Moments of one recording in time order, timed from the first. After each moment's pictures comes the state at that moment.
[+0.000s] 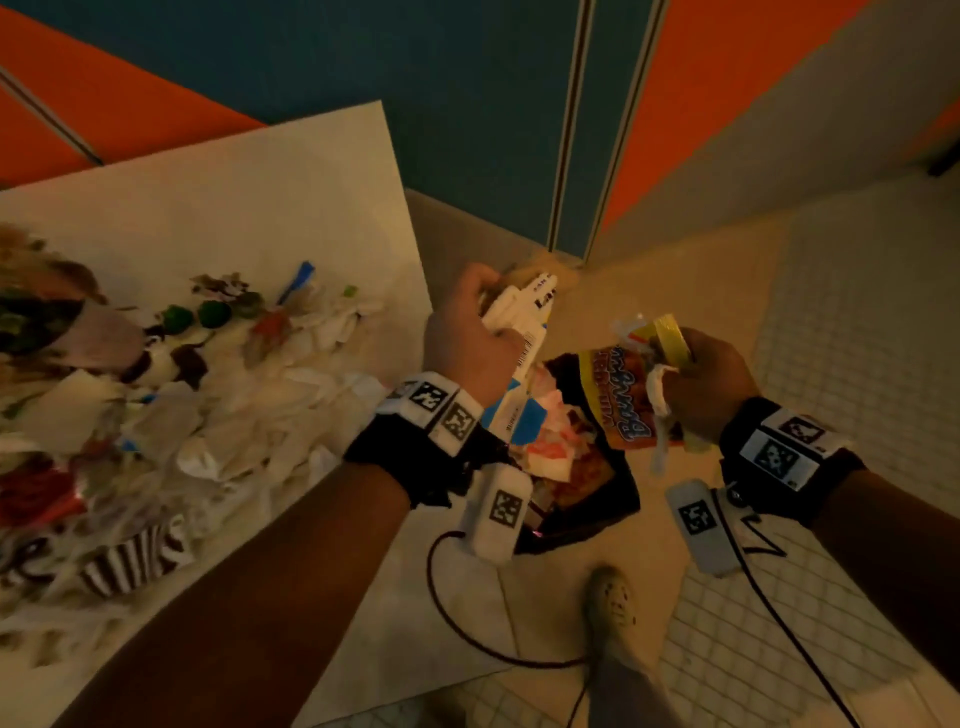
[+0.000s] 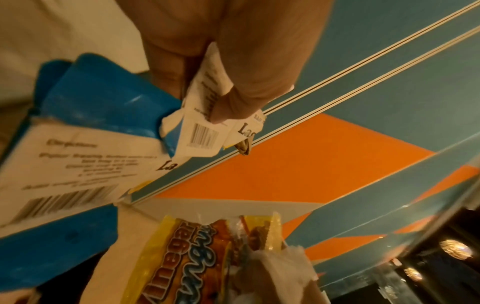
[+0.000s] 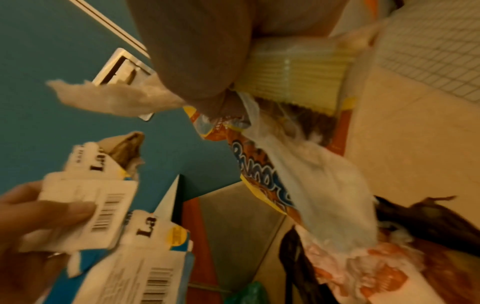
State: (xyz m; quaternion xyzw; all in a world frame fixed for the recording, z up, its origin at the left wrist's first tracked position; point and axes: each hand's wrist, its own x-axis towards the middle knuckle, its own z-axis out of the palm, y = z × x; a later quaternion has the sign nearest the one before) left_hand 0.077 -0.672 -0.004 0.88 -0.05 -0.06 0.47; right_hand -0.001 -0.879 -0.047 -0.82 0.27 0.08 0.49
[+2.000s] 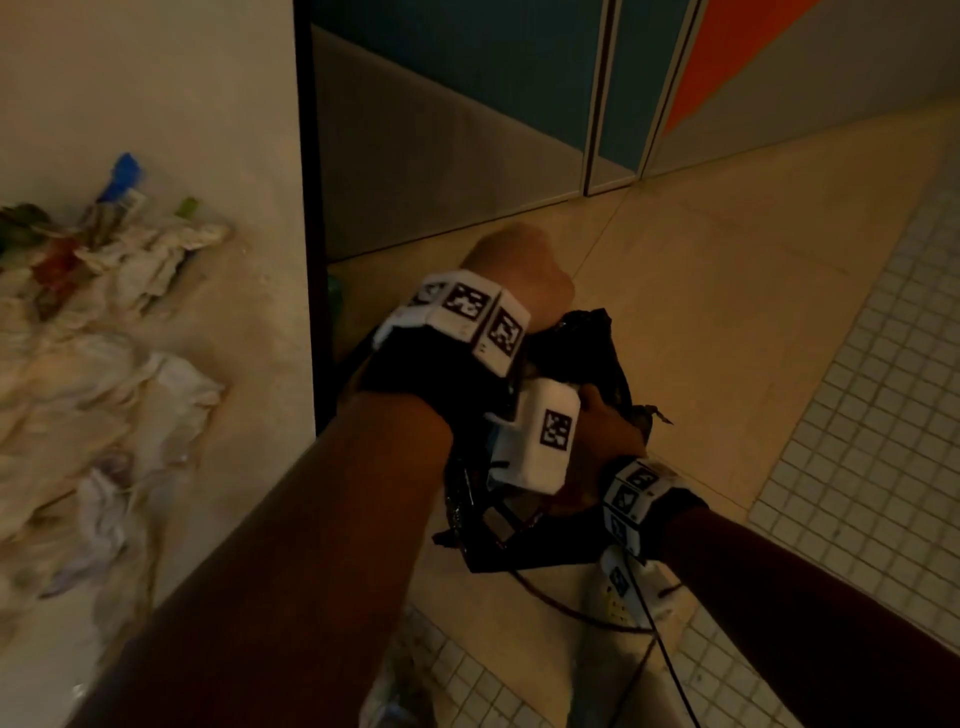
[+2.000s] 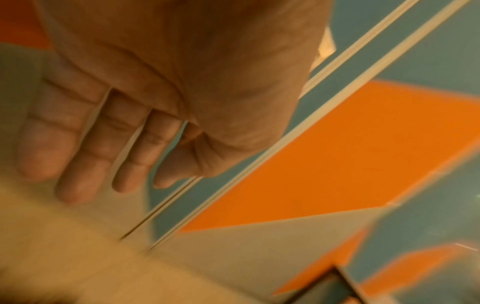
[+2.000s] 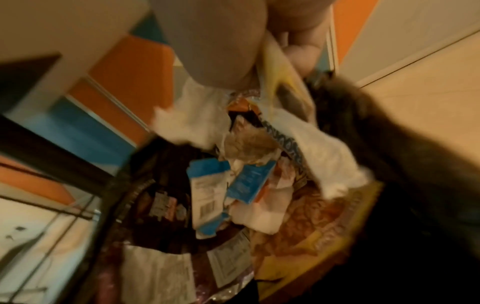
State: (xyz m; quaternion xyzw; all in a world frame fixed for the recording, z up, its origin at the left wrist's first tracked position) left_hand 0.163 -0.795 -0.142 0.95 -0.07 -0.28 0.14; right_hand 0.045 -0.877 -0.296 -0.88 0.05 0.39 0.25
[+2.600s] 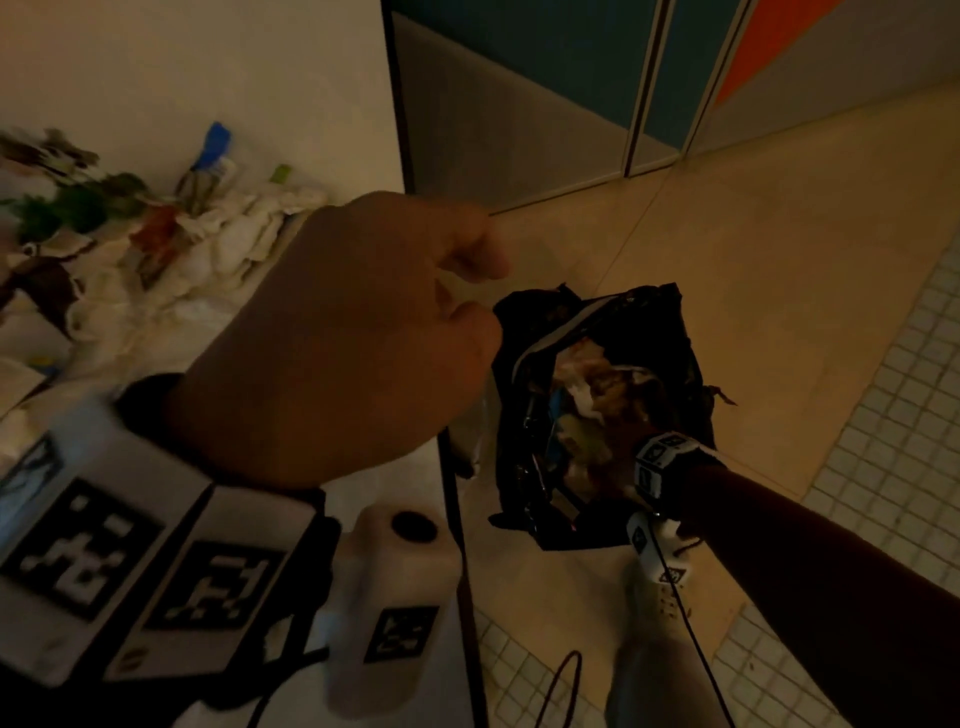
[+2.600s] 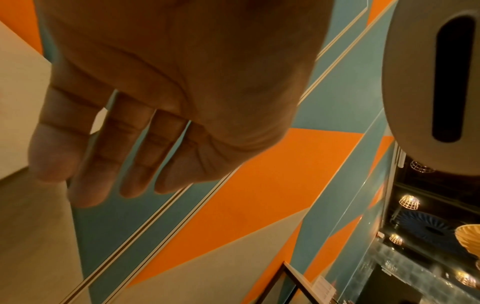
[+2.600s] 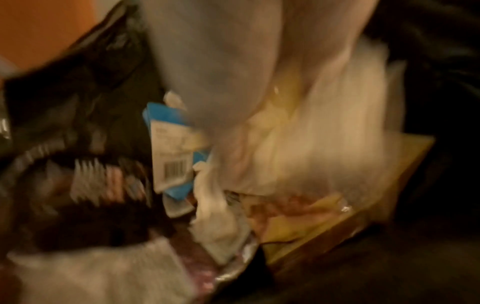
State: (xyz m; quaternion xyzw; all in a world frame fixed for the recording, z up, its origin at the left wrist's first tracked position) left_hand 0.092 -0.649 -0.034 0.95 -0.13 -0.17 0.23; right_hand 0.031 -0.845 -0.396 -0.87 0.07 0.43 0.22
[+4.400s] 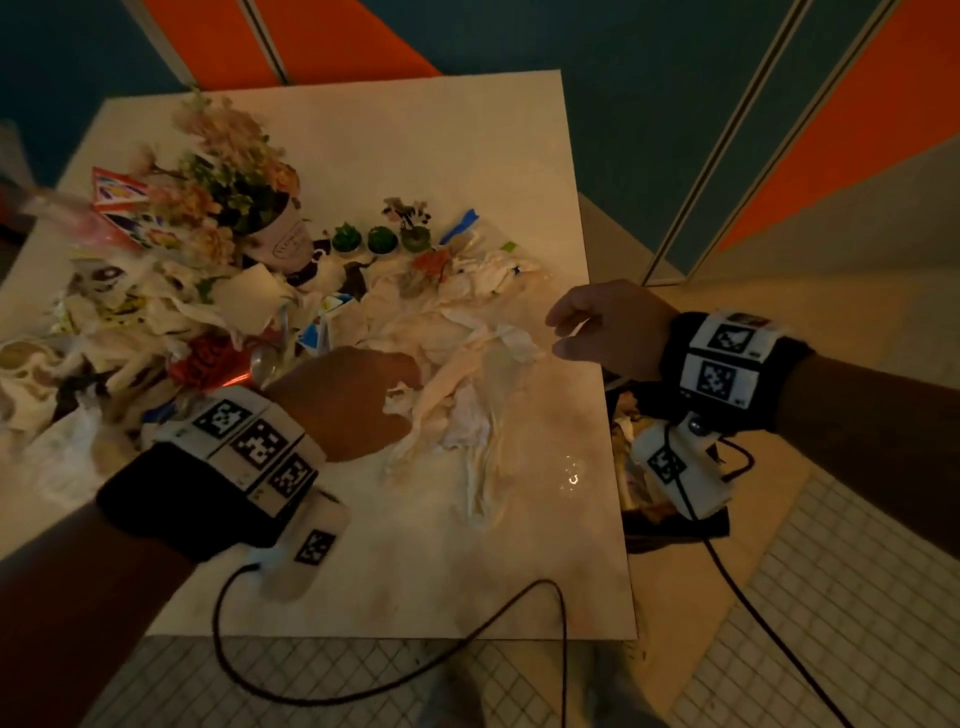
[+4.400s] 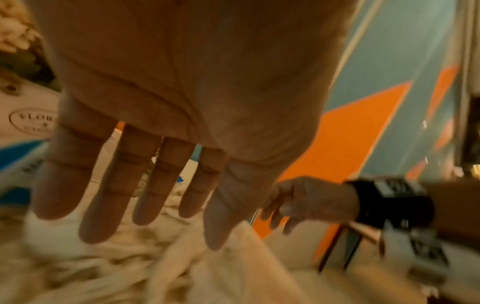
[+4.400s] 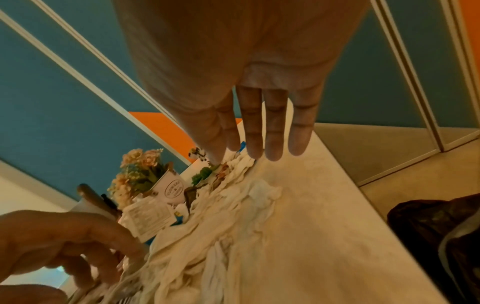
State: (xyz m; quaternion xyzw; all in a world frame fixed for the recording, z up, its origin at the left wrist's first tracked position) left_hand 0.030 -0.421 0.035 0.95 -0.09 -0.30 0.05; right_hand 0.082 -0.680 -0.004 -0.91 -0.09 0.21 0.34
